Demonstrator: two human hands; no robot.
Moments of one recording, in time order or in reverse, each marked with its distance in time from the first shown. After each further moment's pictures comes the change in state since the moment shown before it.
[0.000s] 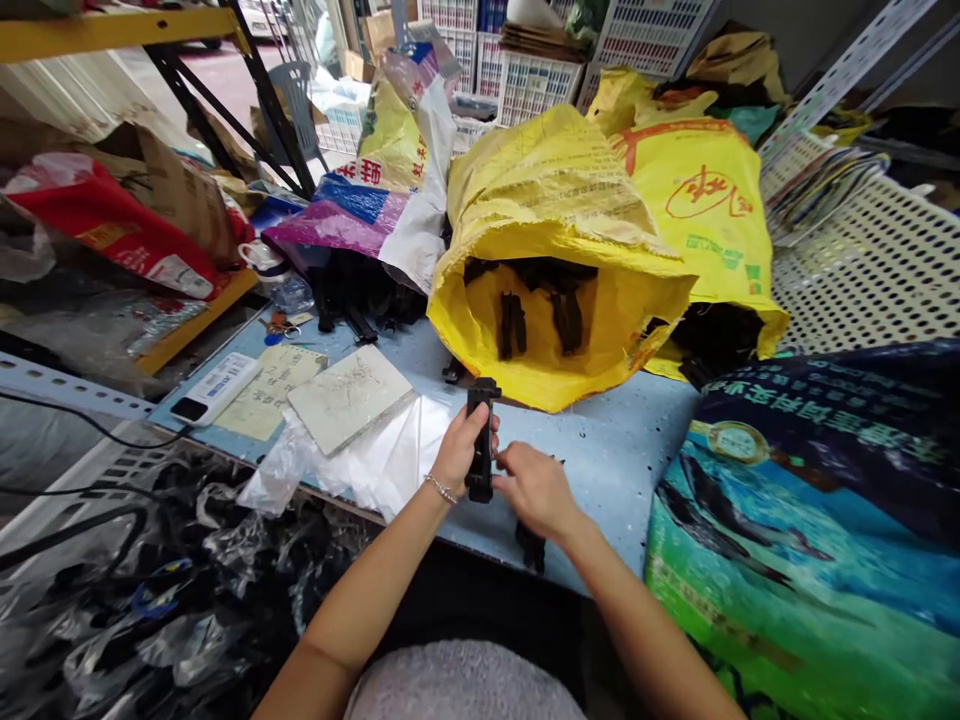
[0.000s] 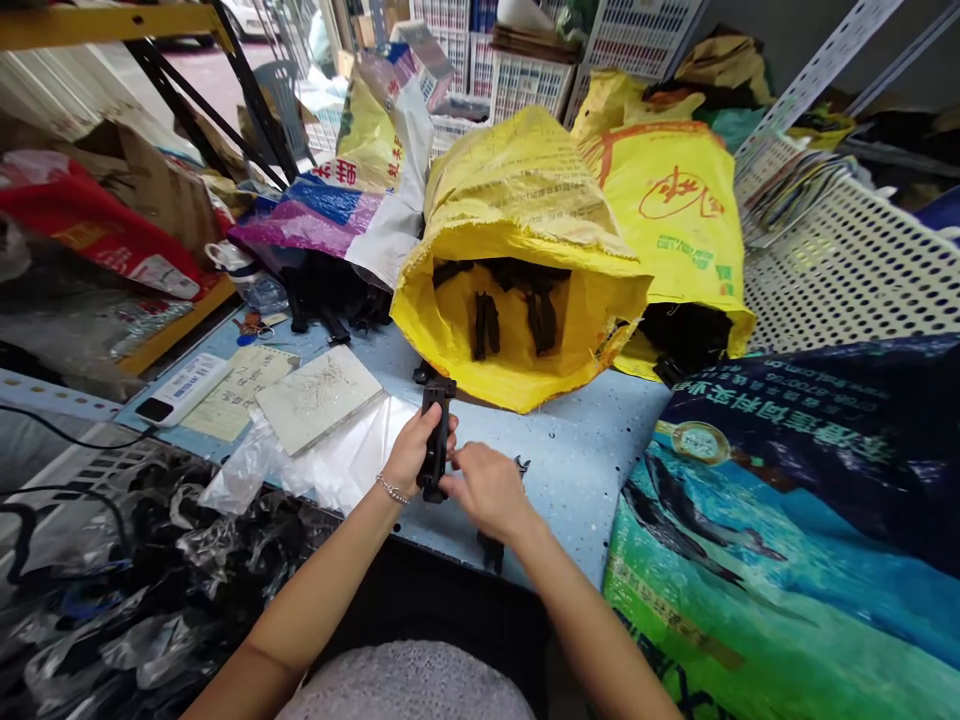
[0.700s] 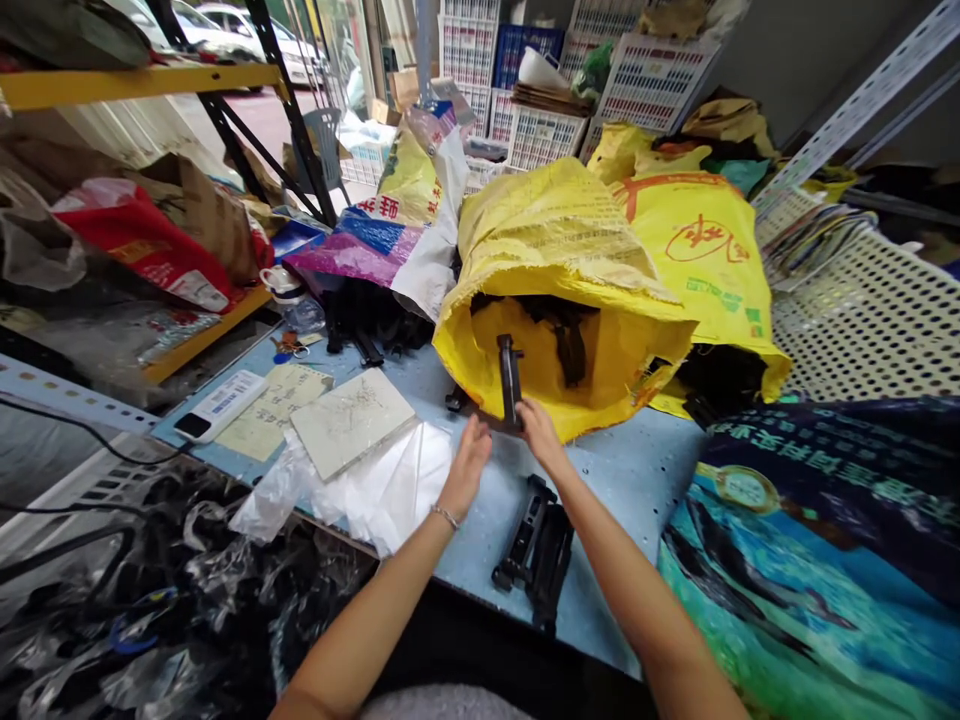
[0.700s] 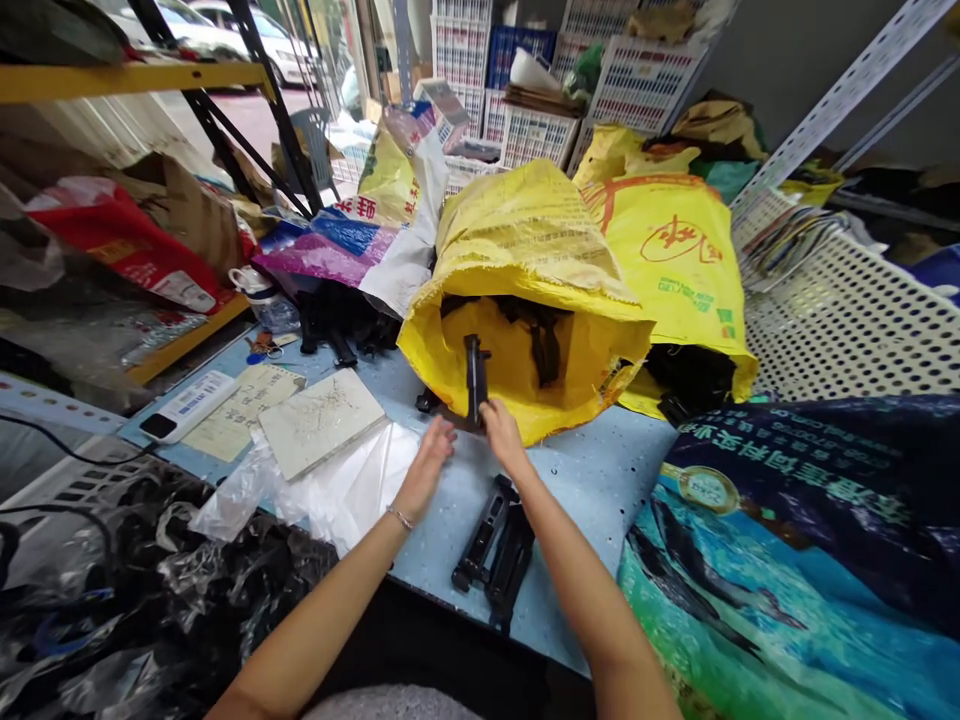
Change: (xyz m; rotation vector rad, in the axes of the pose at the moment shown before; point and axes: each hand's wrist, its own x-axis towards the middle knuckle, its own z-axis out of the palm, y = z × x) left_hand 0.035 -0.037 -0.026 0.335 0.080 0.246; right_hand 0.098 0.068 -0.004 0.110 0.054 0.561
